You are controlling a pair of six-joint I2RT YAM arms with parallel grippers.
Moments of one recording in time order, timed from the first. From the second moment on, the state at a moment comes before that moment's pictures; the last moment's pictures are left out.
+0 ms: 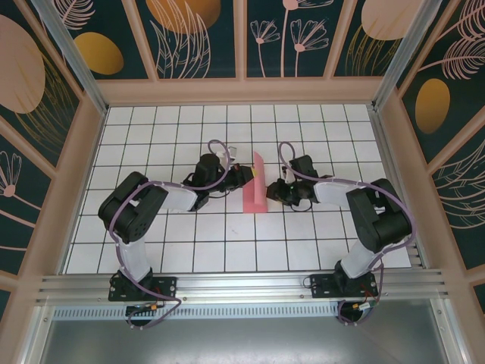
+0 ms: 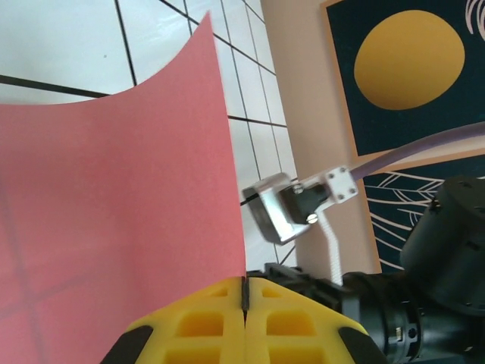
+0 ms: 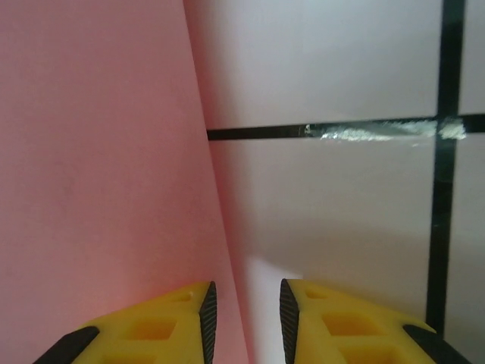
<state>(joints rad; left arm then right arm) -0.62 1.88 0.82 0.75 0.51 -1.07 0.43 1.66 0.75 -0.10 -0.49 0.67</state>
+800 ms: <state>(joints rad) -0.62 1.94 0.93 0.38 0.33 -0.85 0.40 1.63 0.81 -0.10 -0.39 0.62</state>
